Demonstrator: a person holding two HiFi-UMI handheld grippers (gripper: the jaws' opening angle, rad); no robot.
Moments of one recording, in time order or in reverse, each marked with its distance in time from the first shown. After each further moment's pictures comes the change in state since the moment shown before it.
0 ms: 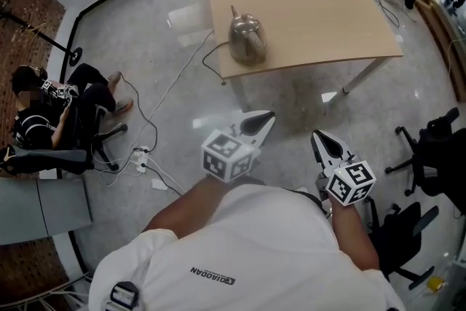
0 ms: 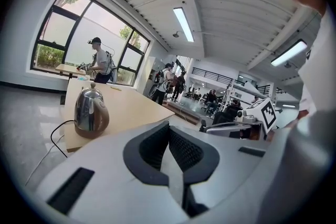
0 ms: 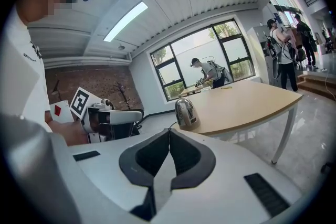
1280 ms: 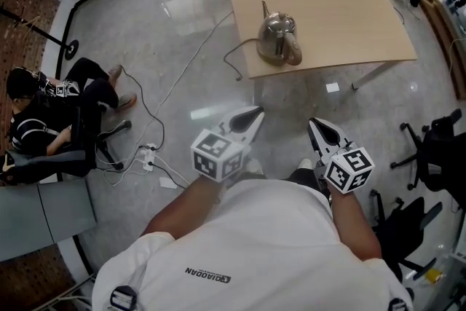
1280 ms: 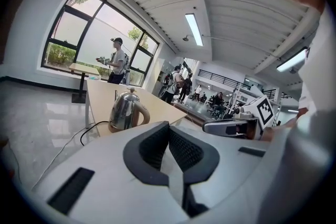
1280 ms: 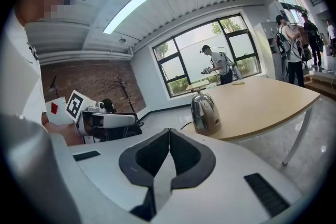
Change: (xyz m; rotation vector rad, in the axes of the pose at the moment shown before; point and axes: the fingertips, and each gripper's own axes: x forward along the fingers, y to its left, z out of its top) left arm -0.088 0.125 -0.001 -0.053 -0.008 0.054; right arm 0.124 0.073 0.004 -0.014 0.050 0.015
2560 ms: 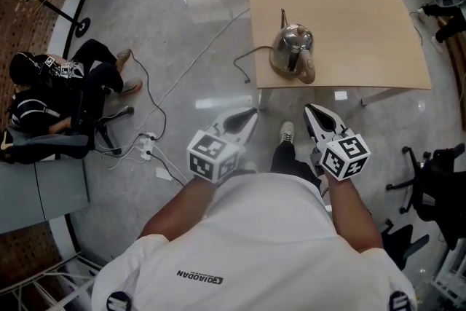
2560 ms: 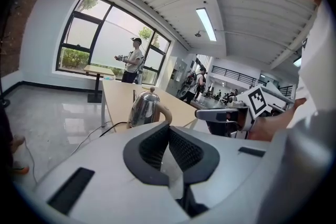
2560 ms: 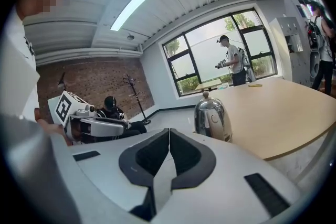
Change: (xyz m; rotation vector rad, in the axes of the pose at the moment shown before) left arm 0.019 0.059 0.007 -0.017 0.025 0.159; right arm 0.094 -0.039 0.039 -0.070 0.022 0.121
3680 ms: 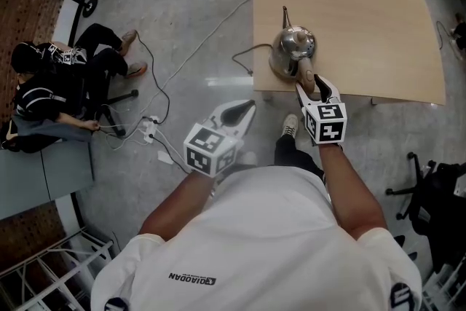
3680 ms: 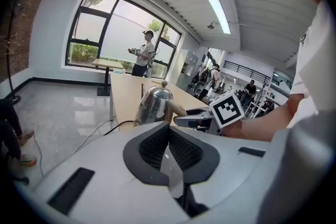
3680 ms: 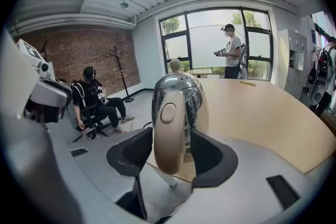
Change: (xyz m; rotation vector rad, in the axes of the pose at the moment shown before) left arm 0.063 0.034 0.009 -0.054 0.073 0.109; right arm 0.111 -0.123 -0.027 -0.162 0.223 -0.175
